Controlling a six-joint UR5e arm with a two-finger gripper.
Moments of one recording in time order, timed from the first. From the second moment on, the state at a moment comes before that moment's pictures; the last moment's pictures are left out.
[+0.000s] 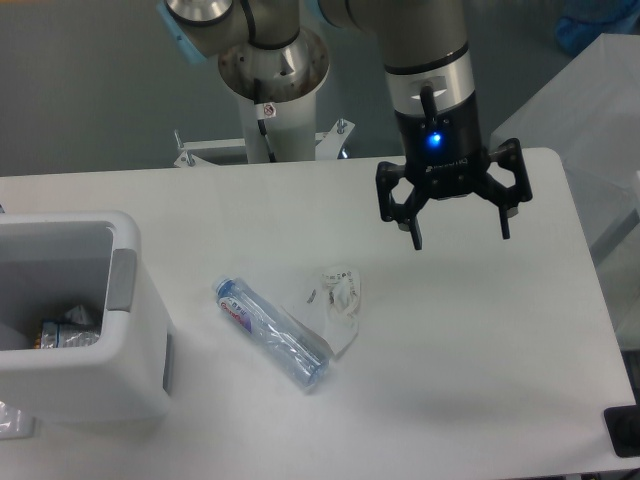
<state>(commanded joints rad) 2.57 -1.74 -1.46 -0.96 1.58 0.68</state>
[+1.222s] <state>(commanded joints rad) 2.56 -1.74 -1.69 -0.79 1.58 0.69</state>
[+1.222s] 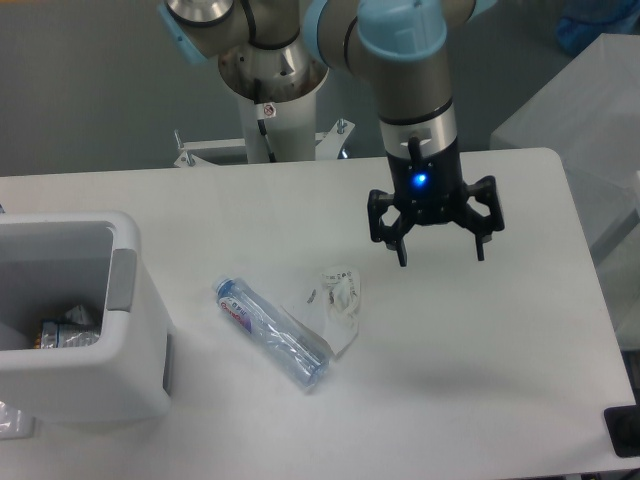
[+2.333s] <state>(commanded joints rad) 2.51 -1.81 -1.83 -0.74 1.59 0.65</state>
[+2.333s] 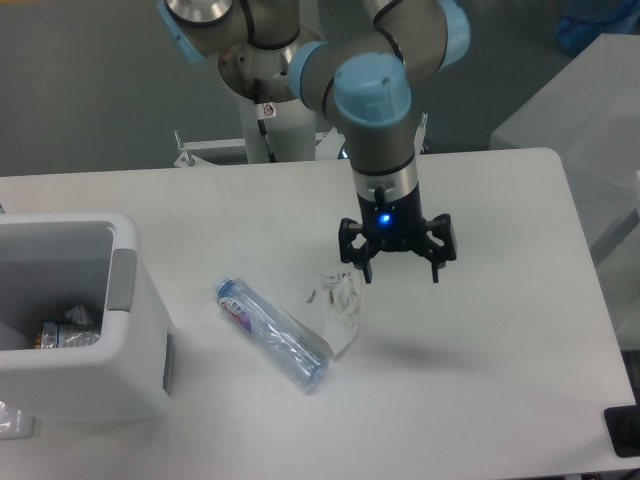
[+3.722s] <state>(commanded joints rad) 2.41 -1.98 -1.86 -0.74 1.58 0.67</state>
